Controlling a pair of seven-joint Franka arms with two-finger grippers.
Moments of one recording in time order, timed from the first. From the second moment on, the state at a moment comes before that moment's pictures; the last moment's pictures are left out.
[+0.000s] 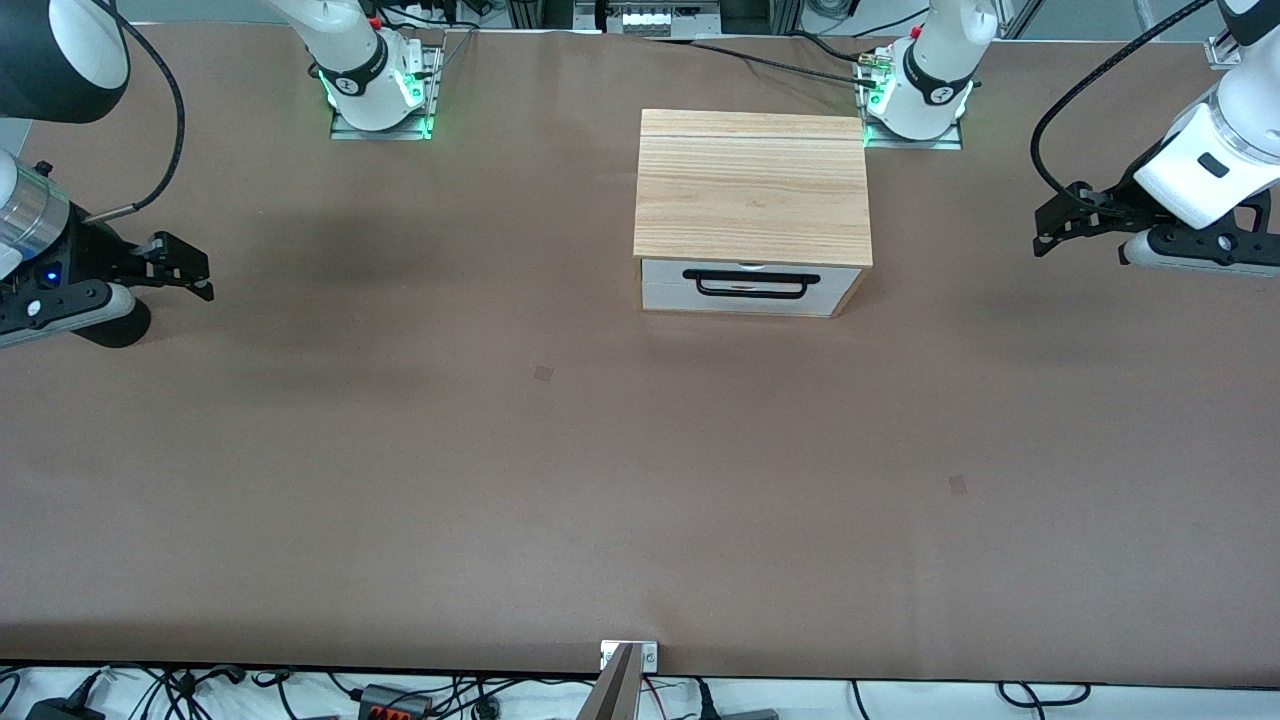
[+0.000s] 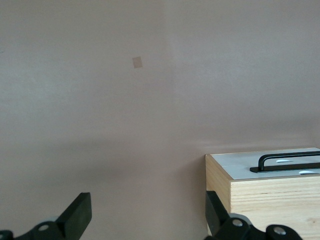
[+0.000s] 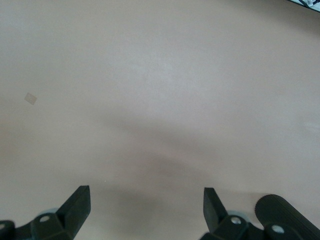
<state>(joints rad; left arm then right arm) -0.03 -0.07 -0.04 -1.75 -0.03 1.68 0.01 0.19 0.10 -0.19 -1.64 0.01 1.75 -0.31</state>
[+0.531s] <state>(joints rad) -0.03 -0.07 -0.04 -1.75 -0.03 1.67 0.01 0.19 0.10 -0.19 -1.64 0.02 1.75 -0.31</state>
